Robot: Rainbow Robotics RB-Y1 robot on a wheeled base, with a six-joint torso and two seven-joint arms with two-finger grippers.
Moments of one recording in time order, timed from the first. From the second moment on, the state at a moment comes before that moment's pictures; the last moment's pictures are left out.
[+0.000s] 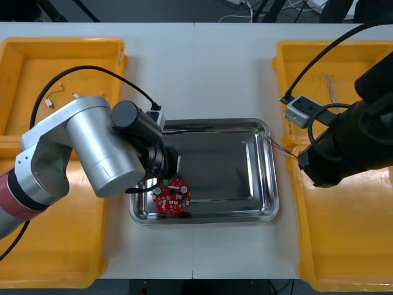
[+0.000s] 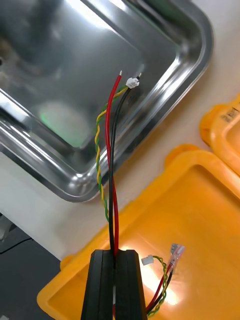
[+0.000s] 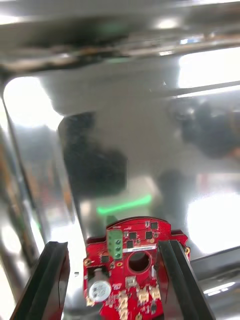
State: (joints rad) right arm -0.52 -0.81 0.19 -2.30 -1.07 1.92 1.36; left arm -0.61 0.64 -0.70 -2.04 0.57 1.53 -0.65
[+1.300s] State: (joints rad) right arm -0.64 -0.60 0.64 -2.17 -0.71 1.83 1.81; left arm -0.66 0.87 -0.18 -1.78 0.93 1.70 -1.05
